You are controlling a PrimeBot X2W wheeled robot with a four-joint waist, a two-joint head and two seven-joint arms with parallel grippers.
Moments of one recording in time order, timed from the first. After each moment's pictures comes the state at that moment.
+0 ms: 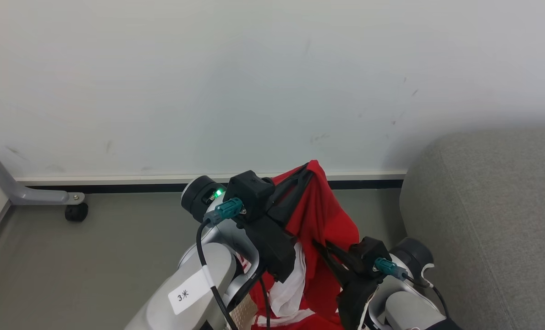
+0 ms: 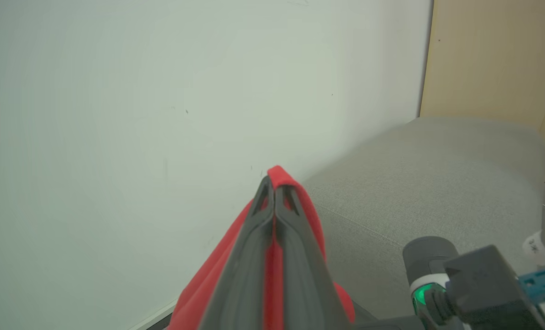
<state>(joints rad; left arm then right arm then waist) -0.59 0.04 -0.66 0.38 -0.45 -0.12 -0.05 -0.53 -0.06 0.71 0.79 0.21 0.12 -0.25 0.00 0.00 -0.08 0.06</state>
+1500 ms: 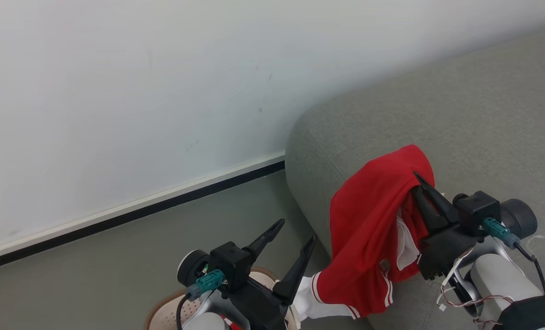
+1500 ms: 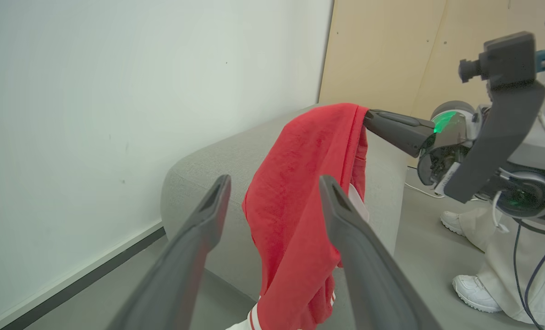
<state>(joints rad) -0.34 0.07 -0.66 0.31 -0.51 -0.09 -0.16 -0.49 -0.31 0.50 0.53 0.29 0.05 -0.25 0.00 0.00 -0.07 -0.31</state>
